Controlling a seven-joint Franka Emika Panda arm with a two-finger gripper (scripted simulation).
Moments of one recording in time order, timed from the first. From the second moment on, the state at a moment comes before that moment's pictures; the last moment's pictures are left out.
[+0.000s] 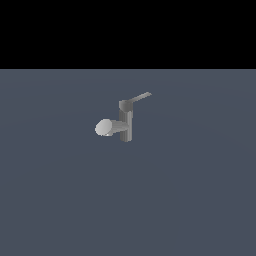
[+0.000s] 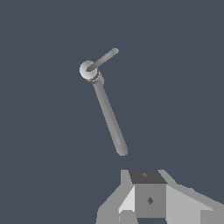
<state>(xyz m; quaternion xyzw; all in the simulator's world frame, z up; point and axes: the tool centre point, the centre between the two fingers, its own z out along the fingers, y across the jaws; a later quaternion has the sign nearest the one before) -0.105 0.001 0.437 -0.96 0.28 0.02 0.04</state>
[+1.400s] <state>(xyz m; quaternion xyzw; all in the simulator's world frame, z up) 0.071 -0.053 0.262 -0.75 0.66 0.02 0.02</state>
